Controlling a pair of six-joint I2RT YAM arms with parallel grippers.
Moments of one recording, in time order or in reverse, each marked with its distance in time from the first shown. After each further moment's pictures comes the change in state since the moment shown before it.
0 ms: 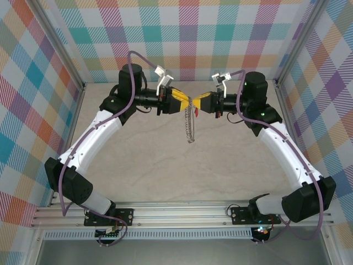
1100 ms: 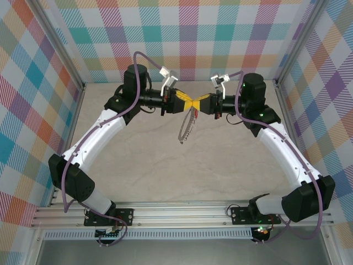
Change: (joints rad) left arm -0.028 0.032 0.006 0.014 -0.010 0.006; right arm 0.000 0.002 -0.021 0.005 0.003 0.000
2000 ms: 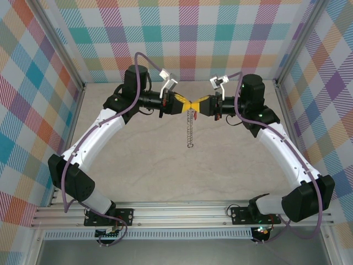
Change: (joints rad) left arm 0.006 0.002 0.018 -0.114 0.018 0.092; right arm 0.002 0.001 -0.014 0.005 -0.025 0.025
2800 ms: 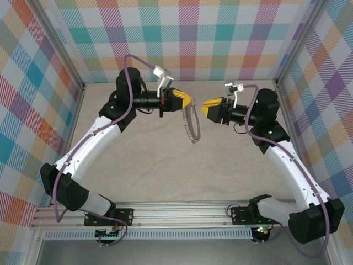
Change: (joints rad) left arm -0.024 -0.105 -0.105 0.266 -0.123 -0.155; right arm -0.042 -0.211 -0.227 0.175 0.161 0.086
